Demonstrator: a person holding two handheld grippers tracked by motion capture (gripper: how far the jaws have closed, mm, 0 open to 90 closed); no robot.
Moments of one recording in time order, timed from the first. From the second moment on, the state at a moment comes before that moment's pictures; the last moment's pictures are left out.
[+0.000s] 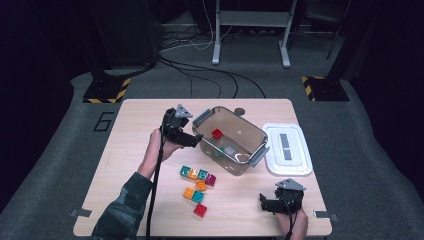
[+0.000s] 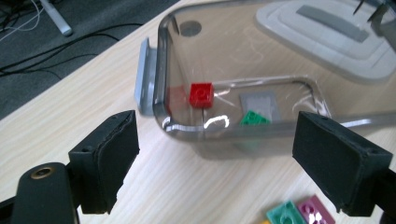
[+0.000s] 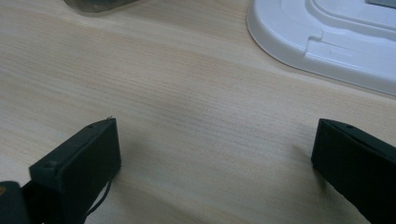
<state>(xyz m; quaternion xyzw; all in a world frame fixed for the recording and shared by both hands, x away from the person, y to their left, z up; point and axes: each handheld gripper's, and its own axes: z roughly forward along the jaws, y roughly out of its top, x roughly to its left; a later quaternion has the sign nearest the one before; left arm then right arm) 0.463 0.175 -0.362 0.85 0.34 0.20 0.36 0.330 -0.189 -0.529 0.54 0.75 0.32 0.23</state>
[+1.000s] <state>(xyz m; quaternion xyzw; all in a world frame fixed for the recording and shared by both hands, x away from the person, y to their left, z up) 0.430 0.223 -0.451 0.84 0.40 0.15 0.34 0.330 -0.189 -0.529 0.54 0.75 0.32 0.23</state>
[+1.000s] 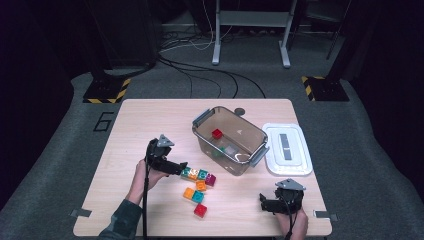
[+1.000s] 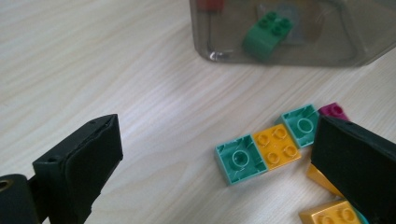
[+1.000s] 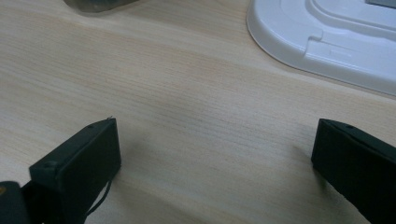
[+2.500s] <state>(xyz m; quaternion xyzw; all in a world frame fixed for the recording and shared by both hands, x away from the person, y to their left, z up) 0.434 0.214 -0.507 0.85 0.41 0.15 0.30 0.330 -0.189 -0.529 0.54 0.75 0.32 0.23</state>
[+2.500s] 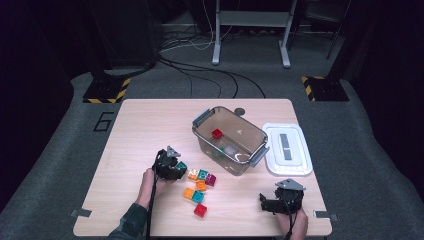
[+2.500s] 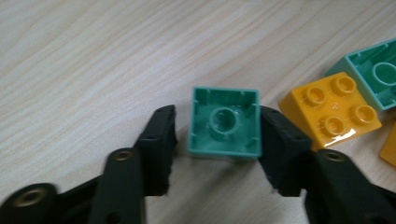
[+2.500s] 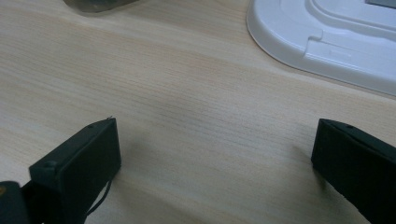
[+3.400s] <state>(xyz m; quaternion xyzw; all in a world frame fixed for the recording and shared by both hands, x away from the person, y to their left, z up) 0.428 0.220 -0.466 0.84 0.40 0.16 0.33 0.330 -0.189 -0.530 0.54 0.75 0.32 0.23</state>
